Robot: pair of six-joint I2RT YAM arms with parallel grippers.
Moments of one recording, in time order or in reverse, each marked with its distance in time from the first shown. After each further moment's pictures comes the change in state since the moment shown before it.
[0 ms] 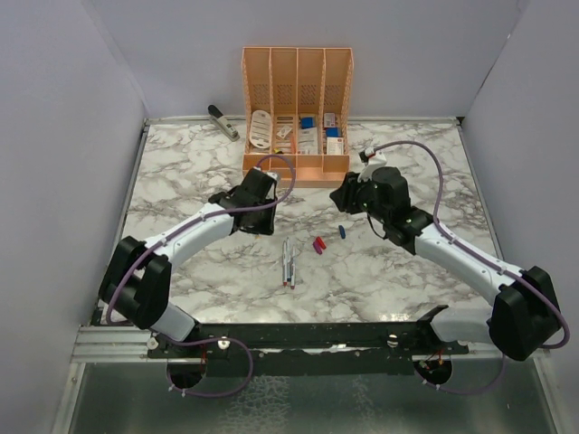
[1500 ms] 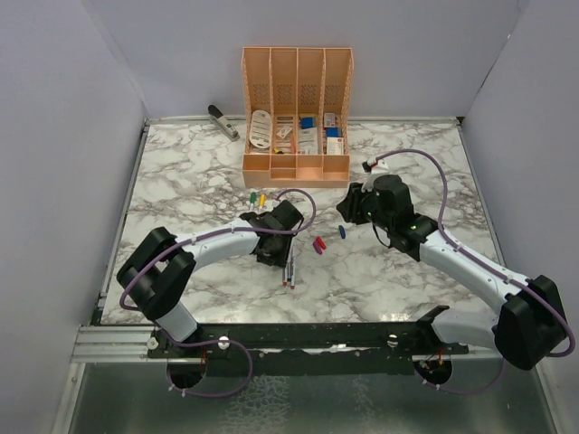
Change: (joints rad) left arm -0.248 0.085 -0.106 -0.074 -0.069 -0.207; right arm 0.000 -0.061 -0.065 -0.114 0.026 0.001
